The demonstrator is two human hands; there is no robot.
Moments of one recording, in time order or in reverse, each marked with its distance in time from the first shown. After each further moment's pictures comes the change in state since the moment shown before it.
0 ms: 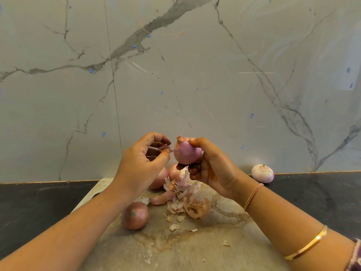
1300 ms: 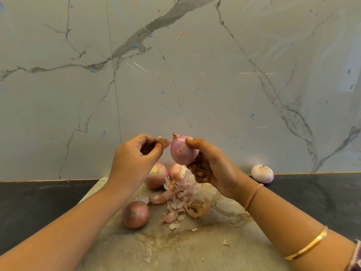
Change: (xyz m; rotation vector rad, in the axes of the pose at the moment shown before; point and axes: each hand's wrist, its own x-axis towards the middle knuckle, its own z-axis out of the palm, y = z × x) left_hand 0.006 -0.008 -0.004 0.079 0.164 -0.056; right_hand -0.004 -0.003 -0.001 -0.154 -0.022 -0.093
